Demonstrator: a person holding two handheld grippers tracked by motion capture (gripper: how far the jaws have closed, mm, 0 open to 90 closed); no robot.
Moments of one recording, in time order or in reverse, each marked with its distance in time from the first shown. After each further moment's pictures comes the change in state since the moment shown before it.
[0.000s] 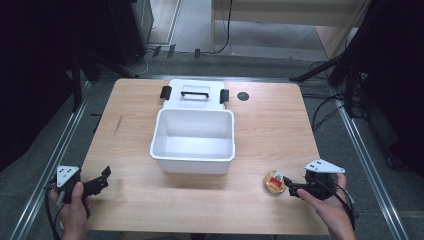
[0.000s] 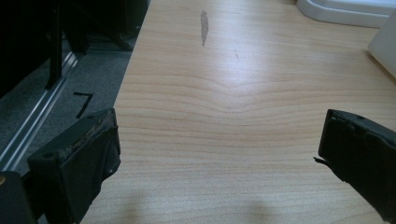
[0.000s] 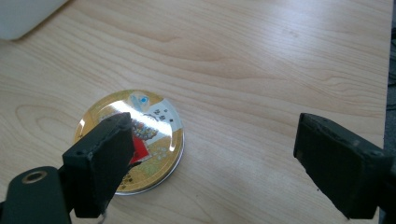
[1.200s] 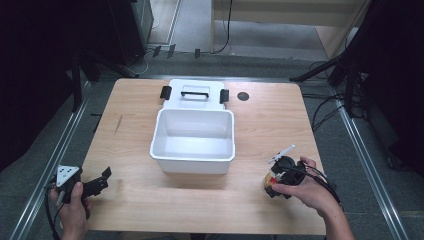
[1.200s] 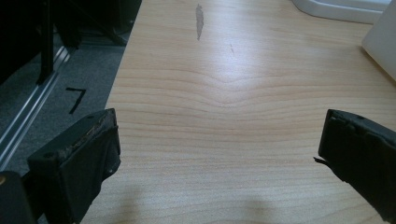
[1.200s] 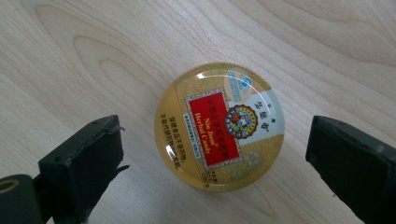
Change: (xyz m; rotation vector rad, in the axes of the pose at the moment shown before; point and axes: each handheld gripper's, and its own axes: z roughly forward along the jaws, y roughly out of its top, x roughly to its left) left arm 0.002 0.000 0.000 0.019 -0.025 -0.008; right arm 0.045 0.052 0.040 0.504 0.128 -0.208
